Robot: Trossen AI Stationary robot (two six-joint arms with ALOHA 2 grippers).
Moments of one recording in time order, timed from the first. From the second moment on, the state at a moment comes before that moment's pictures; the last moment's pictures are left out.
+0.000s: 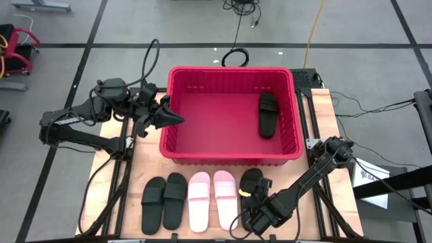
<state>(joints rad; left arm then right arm) 0.13 1.00 1.24 -0.21 0.39 -0.61 0.73 1.94 1.56 -1.07 0.37 0.95</state>
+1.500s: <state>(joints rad) 0.13 1.00 1.24 -0.21 0.39 -0.60 0.67 1.93 1.43 -1.01 0.34 1.14</state>
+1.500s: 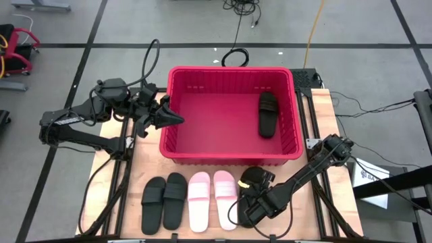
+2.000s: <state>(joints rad) 0.13 1.00 1.24 -0.21 0.31 -0.64 0.68 1.75 1.43 -1.01 0.32 1.15</state>
